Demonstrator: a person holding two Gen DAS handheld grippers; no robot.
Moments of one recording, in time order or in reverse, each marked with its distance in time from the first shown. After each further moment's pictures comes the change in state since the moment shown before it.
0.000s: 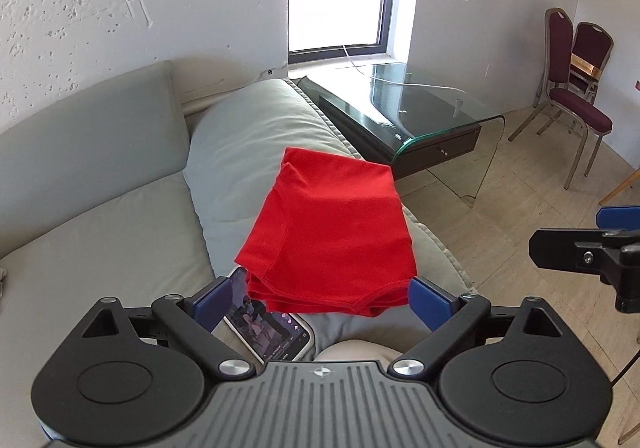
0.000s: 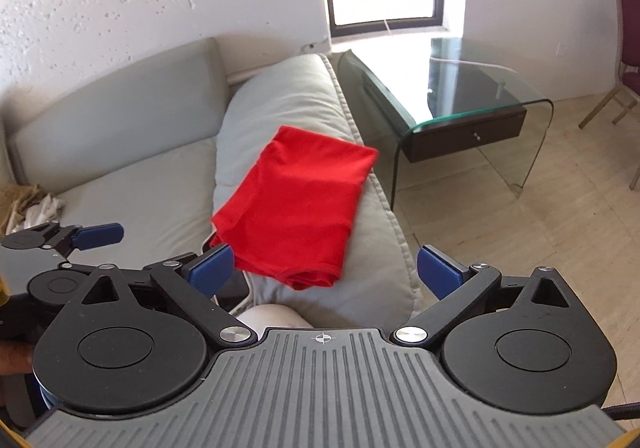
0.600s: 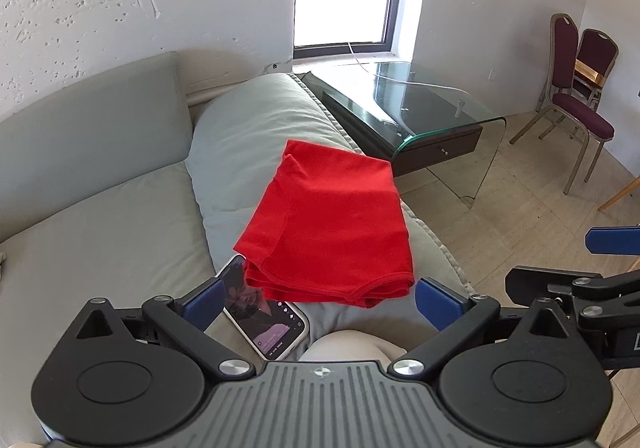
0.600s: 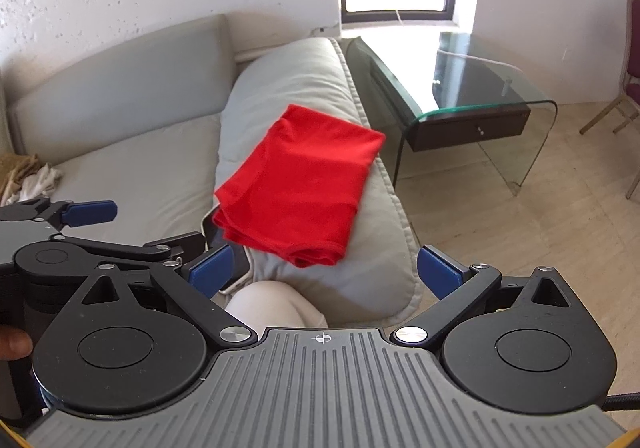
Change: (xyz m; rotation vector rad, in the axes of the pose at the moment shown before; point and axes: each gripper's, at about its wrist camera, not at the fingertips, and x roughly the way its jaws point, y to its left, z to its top) left arm 0.000 -0.003 -0.008 -0.032 0.016 0.000; right arm 0.002 0.016 -0.015 -0.058 0.043 -0.019
